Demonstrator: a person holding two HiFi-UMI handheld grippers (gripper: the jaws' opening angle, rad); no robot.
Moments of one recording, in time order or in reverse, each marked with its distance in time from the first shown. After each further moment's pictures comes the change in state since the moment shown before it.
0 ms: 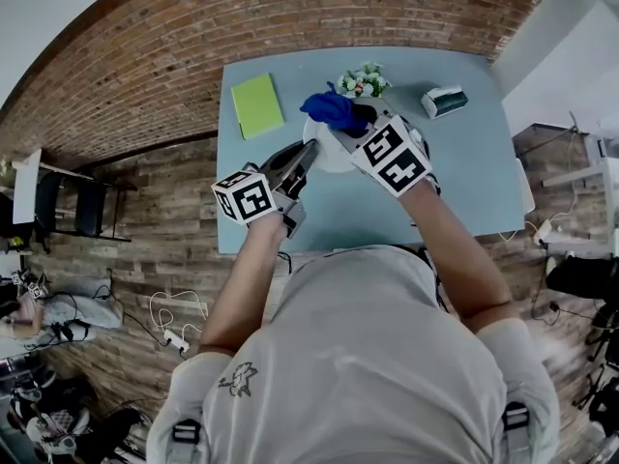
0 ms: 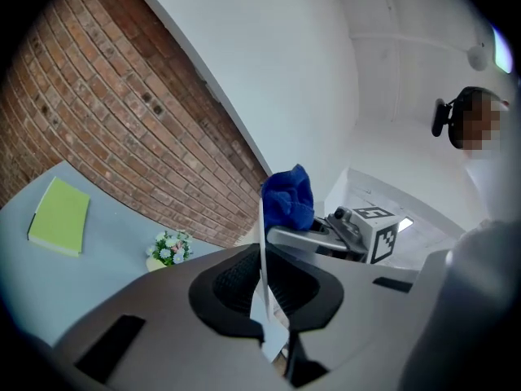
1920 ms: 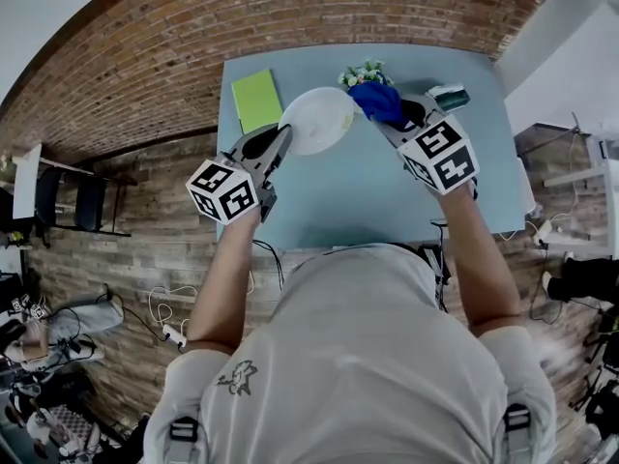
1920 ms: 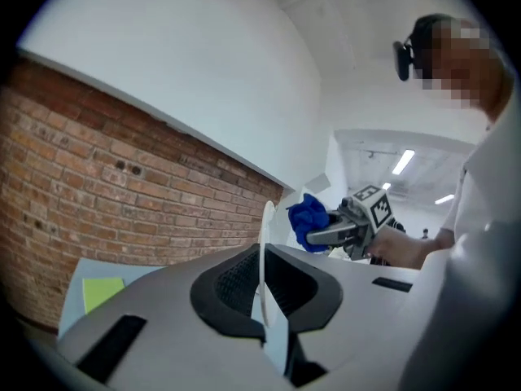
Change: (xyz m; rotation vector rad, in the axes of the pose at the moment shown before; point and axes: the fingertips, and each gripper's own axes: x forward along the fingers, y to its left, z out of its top) left arm -0.020 0.005 0.049 0.414 0.035 0.112; right arm -0.050 -0.055 -0.037 0.092 0.012 -0.059
